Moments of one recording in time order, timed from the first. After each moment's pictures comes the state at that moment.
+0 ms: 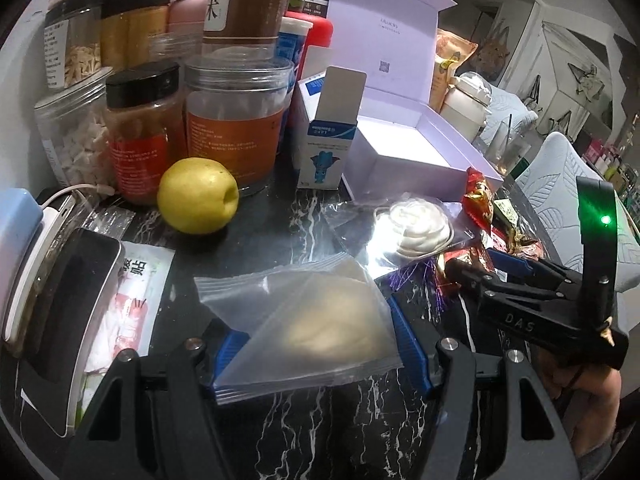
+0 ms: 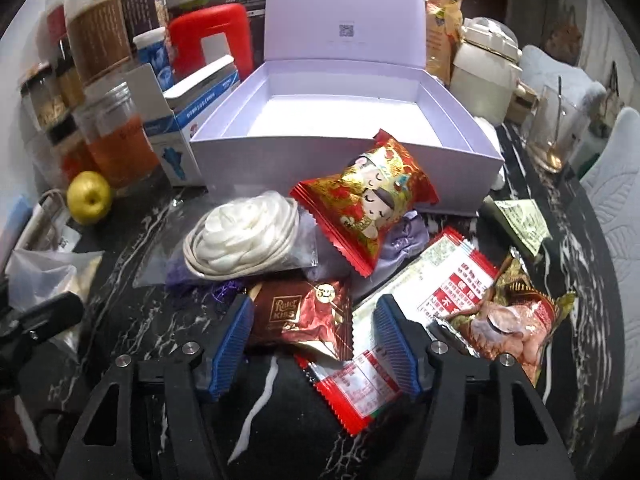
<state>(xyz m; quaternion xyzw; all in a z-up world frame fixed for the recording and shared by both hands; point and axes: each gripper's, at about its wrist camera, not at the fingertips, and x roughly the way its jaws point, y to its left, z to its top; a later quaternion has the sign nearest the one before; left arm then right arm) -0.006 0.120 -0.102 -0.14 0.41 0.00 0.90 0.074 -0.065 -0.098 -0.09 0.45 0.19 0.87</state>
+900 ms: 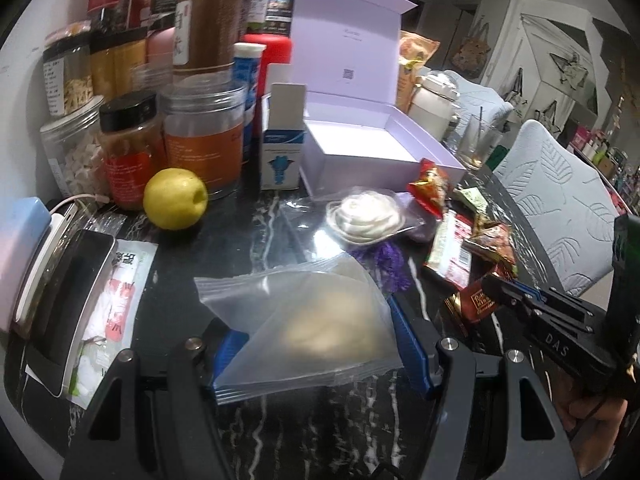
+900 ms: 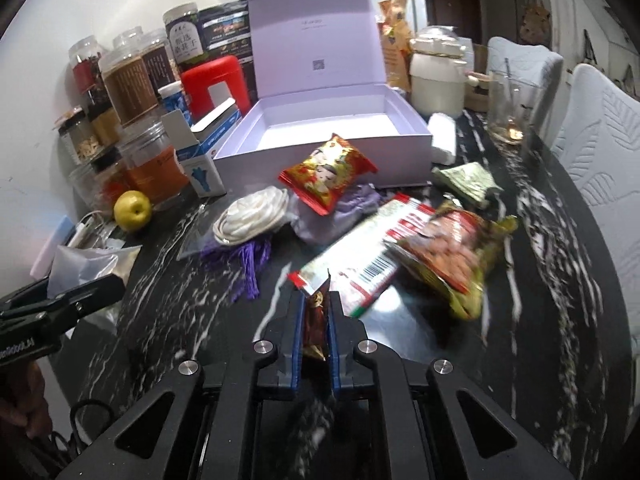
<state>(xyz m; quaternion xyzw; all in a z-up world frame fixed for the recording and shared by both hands) -0.034 0.080 -0.082 -0.11 0.39 -0.01 0.91 0.008 -0.125 -0.074 -0.01 0.41 0.20 0.89</state>
